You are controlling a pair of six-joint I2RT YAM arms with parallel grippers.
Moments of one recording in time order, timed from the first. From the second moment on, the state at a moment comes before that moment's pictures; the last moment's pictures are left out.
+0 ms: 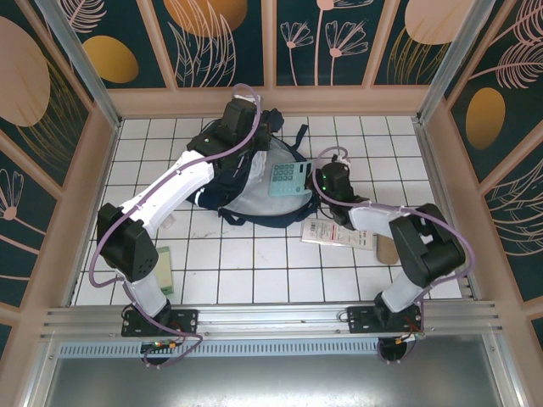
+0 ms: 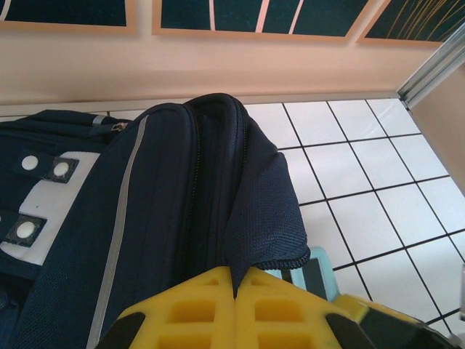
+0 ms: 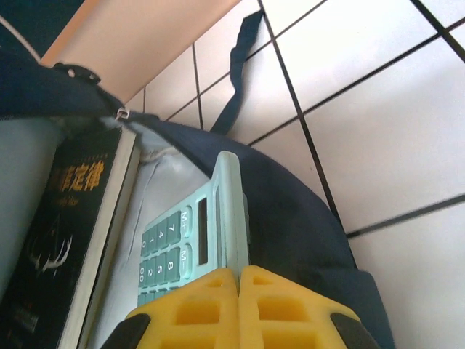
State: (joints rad) left arm -0.61 1.76 1.67 -0.45 -0.12 -0.42; right arm 0.50 1.64 0.77 0.39 0.17 0.86
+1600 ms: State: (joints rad) left arm -0.61 1.65 1.54 -0.45 -0.15 -0.42; right arm 0.52 1.26 0.61 0.28 0.16 0.75
